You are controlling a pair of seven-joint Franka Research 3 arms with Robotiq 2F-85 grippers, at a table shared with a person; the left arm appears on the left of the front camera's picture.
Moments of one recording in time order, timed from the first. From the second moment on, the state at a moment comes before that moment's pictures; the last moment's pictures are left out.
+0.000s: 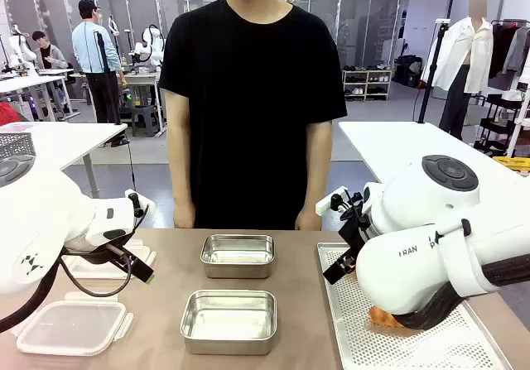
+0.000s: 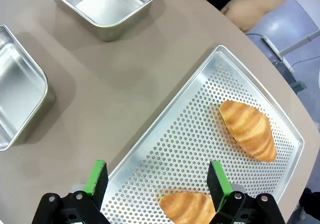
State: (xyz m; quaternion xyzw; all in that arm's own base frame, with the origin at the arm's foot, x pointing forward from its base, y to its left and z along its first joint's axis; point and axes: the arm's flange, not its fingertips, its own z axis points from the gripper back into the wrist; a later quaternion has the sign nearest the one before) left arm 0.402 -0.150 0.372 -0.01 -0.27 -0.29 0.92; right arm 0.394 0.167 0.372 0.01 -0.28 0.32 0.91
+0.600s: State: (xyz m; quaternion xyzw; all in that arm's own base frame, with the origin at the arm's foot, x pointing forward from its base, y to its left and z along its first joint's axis) left arm 0.402 -0.150 0.372 -0.01 -0.27 -0.29 0.92; right arm 0.394 0.167 0.372 0.01 -0.28 0.32 0.91
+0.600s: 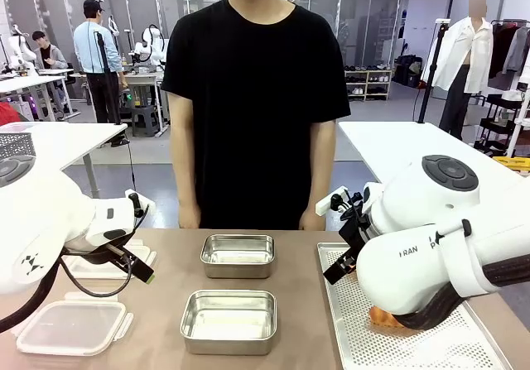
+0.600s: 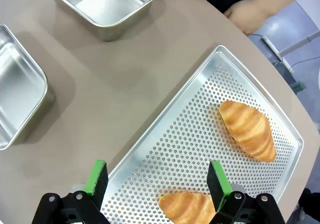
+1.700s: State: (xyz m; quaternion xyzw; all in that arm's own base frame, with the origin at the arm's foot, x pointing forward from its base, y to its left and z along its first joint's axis) left arm 0.354 -0.046 0.680 -0.08 -0.24 -0.31 0.92; right arm 0.336 0.010 0.661 0.12 -0.24 0.34 0.90
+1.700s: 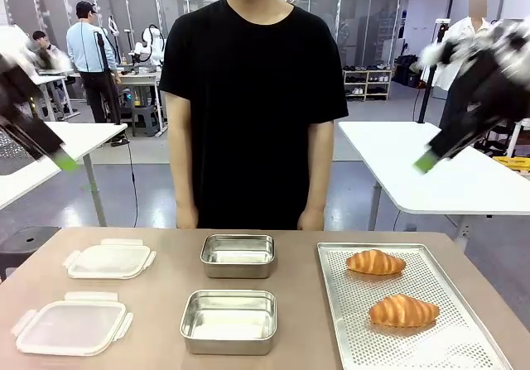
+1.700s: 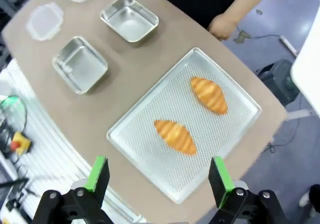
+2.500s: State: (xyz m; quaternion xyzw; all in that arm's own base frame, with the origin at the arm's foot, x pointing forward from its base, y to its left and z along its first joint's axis) left arm 0.191 0.066 0.838 -0.10 -0.42 -0.23 0.87; right arm 0.167 -0.151 0.746 0.11 -0.38 0.29 0.87
